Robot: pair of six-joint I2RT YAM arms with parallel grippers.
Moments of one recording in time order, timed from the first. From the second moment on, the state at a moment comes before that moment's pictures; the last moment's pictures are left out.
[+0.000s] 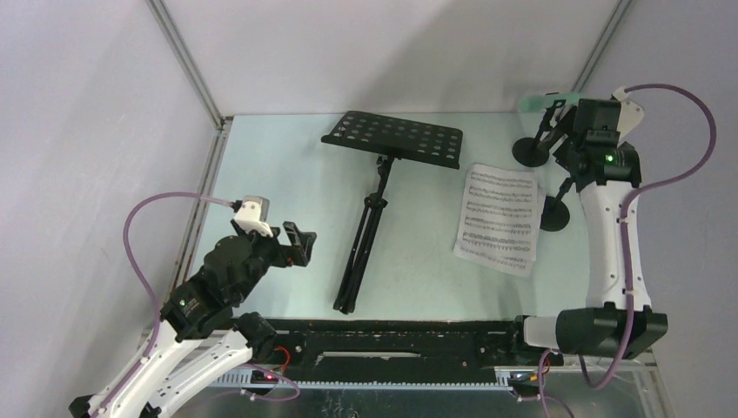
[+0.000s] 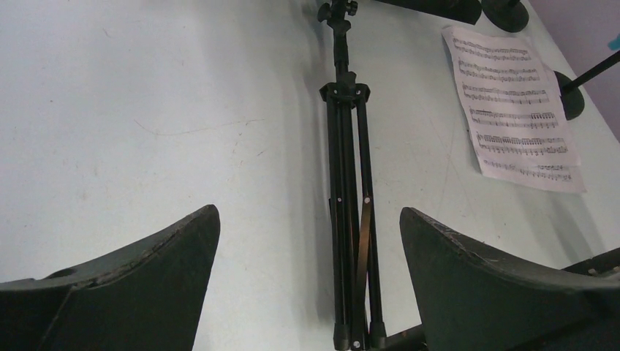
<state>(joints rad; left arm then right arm) -0.72 0.45 0.76 -0.64 -0.36 -0.39 -0.10 1.29 1.55 -0.92 0.35 0.52</state>
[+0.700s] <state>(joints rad) -0.72 0.50 0.75 -0.61 -0.28 -0.35 -0.16 1.61 1.70 -0.95 0.52 0.49</state>
